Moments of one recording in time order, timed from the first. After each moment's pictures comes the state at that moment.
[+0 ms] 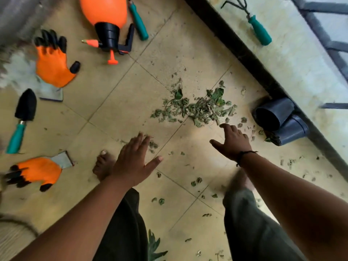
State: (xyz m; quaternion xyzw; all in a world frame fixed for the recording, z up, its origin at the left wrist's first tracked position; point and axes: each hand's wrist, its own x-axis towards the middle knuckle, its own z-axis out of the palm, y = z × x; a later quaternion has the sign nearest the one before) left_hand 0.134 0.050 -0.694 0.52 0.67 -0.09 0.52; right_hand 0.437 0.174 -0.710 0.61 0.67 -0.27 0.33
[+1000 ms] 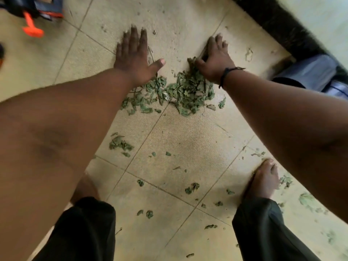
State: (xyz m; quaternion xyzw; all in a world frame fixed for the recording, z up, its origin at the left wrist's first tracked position) left_hand 0.206 0.267 -0.874 0.64 0.68 -0.11 0.33; right_hand 0.440 0.315 -0.868 0.64 0.66 -0.36 0.14
